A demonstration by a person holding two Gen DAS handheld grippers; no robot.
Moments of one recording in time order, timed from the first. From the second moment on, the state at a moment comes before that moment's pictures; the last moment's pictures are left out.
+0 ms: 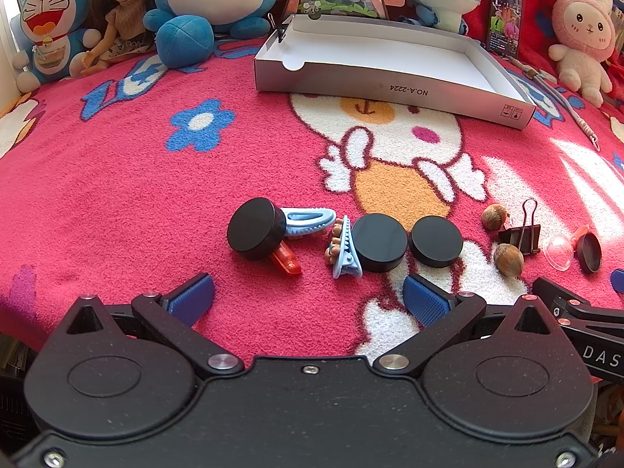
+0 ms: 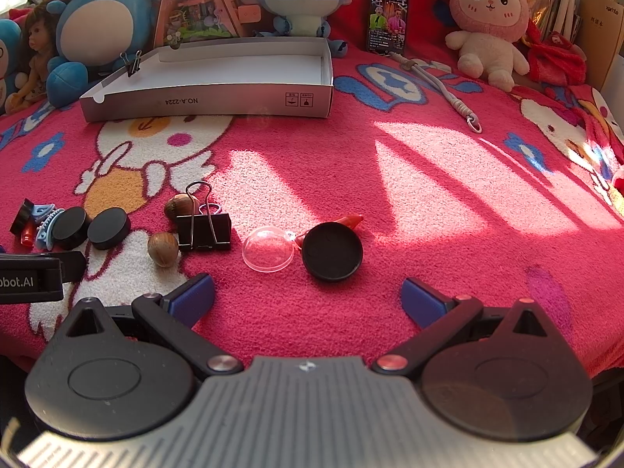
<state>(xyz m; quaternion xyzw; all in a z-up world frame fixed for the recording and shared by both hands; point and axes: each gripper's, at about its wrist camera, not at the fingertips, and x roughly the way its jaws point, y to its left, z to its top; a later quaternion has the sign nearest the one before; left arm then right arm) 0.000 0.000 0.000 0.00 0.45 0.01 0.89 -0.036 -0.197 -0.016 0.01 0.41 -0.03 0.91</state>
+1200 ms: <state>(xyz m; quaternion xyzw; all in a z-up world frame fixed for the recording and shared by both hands) -0.001 0.001 0.000 0.00 0.44 0.00 0.90 -0.040 -0.199 -0.017 0.01 0.39 -0.02 0.92</state>
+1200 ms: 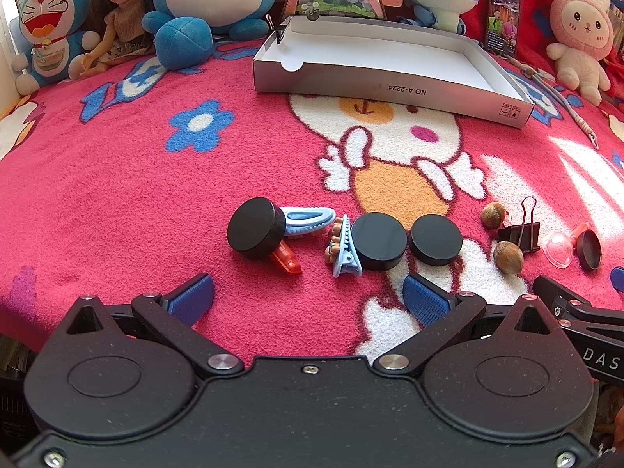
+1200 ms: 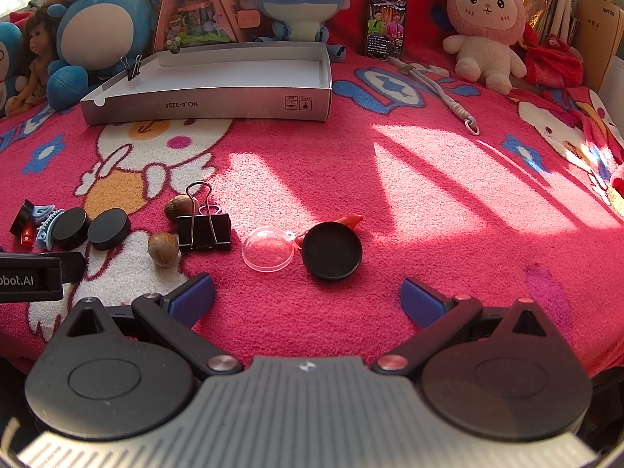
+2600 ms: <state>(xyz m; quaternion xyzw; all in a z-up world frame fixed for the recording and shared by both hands) -0.020 -0.014 0.008 0.02 0.35 -0.09 0.93 -0.064 -0.232 -0.014 0.03 0.30 0.00 0.95</state>
